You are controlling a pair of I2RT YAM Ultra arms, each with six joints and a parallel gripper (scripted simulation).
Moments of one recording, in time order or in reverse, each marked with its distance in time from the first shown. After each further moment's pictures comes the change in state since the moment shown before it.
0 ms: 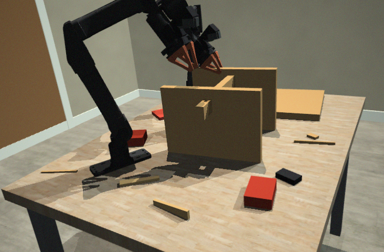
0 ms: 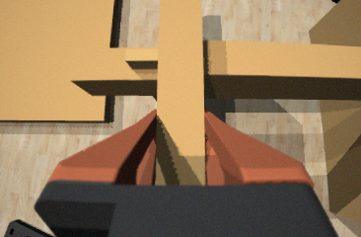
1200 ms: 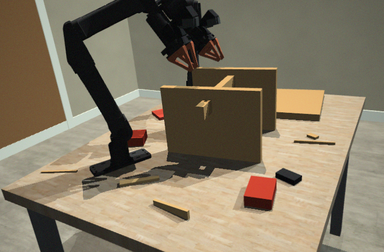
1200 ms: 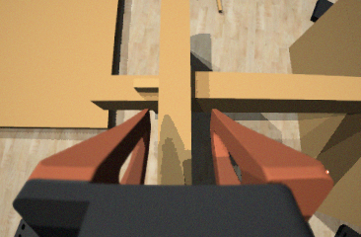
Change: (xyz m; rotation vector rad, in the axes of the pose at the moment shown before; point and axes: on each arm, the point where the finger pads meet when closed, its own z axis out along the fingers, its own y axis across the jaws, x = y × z) left arm -0.037 -0.004 -0.034 0.020 -0.013 -0.017; right arm 0.000 0.000 0.000 0.000 -0.001 0.000
